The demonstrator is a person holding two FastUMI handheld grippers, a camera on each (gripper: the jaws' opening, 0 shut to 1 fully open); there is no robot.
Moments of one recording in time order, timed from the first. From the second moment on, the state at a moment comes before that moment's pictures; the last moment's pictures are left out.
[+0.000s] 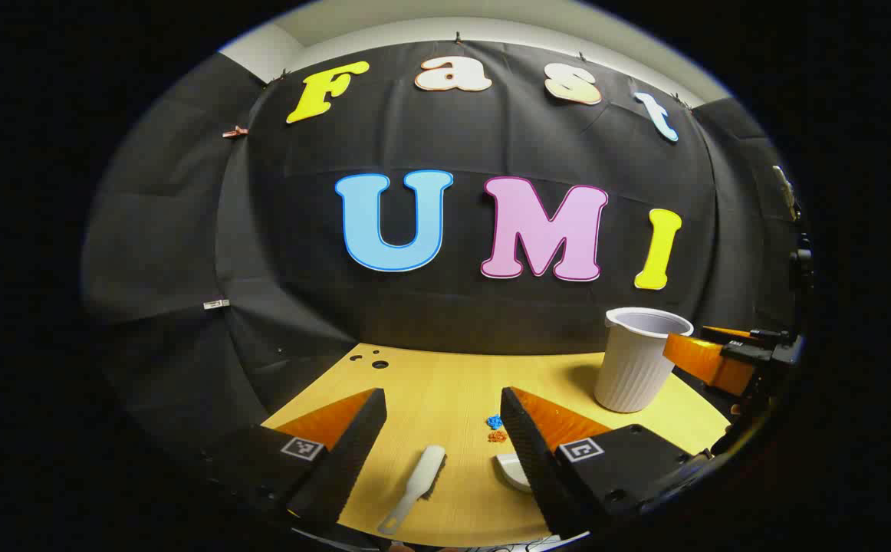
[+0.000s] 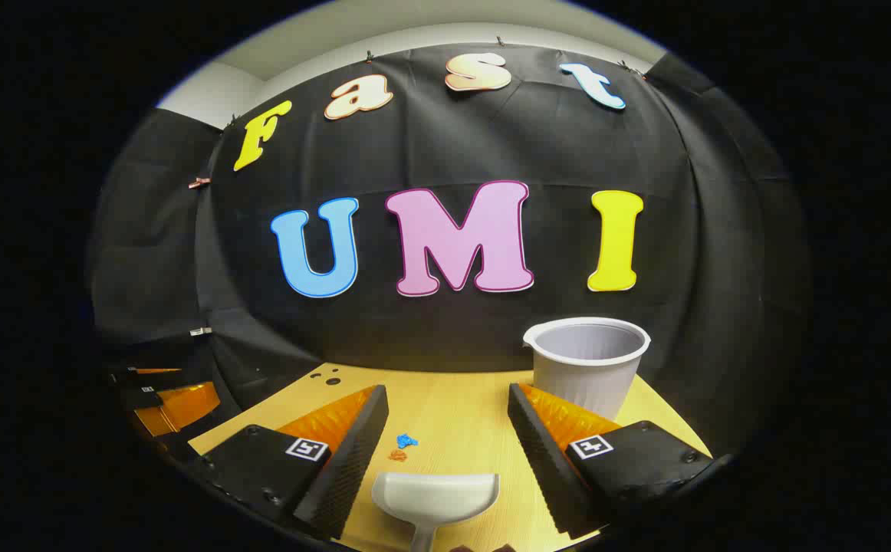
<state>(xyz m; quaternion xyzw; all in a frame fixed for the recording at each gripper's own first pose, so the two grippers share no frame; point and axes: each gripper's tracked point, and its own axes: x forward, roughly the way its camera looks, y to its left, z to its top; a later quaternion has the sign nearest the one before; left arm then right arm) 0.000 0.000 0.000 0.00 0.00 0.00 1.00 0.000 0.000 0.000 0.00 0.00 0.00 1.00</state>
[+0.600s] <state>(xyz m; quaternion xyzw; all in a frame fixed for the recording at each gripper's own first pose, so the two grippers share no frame) -0.004 0.030 -0.034 -0.02 0.05 0.00 1.00 -0.012 0.030 -0.007 -0.02 0.02 0.02 1.00</state>
